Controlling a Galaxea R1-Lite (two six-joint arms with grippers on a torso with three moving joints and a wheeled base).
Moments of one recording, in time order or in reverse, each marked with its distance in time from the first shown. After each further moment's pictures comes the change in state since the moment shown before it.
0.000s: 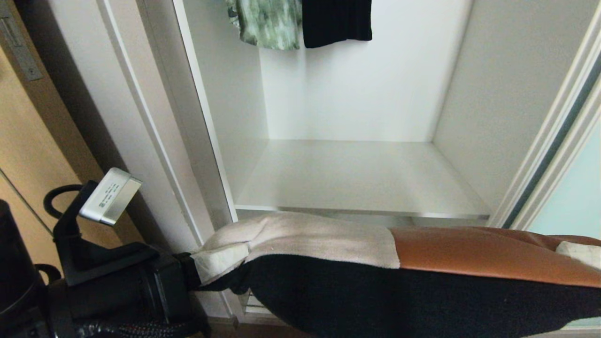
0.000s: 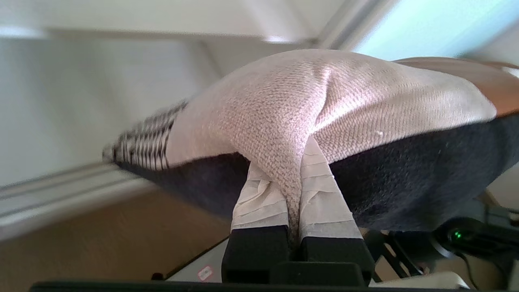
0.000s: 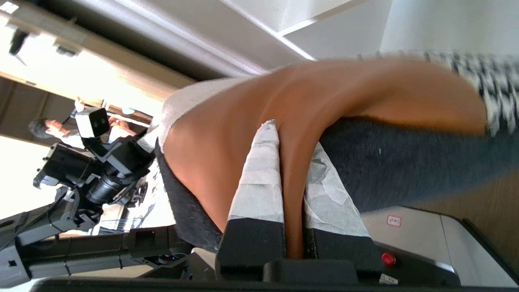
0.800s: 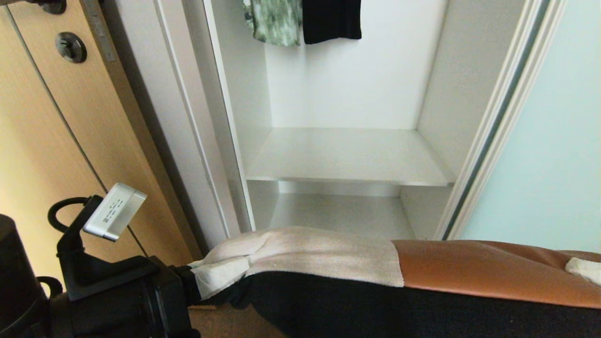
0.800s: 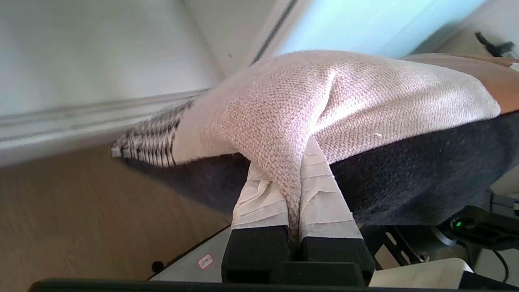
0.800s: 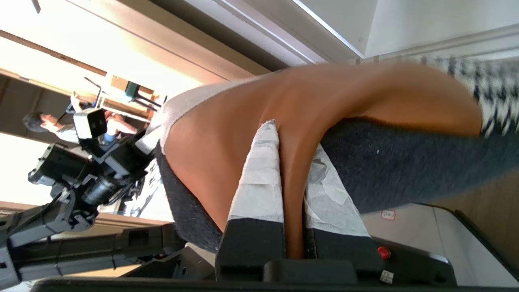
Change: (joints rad) left arm -0.003 -0.005 0.037 -0.004 0.000 0.000; right arm -0.006 -0.062 0.028 0.041 -0.036 -0.001
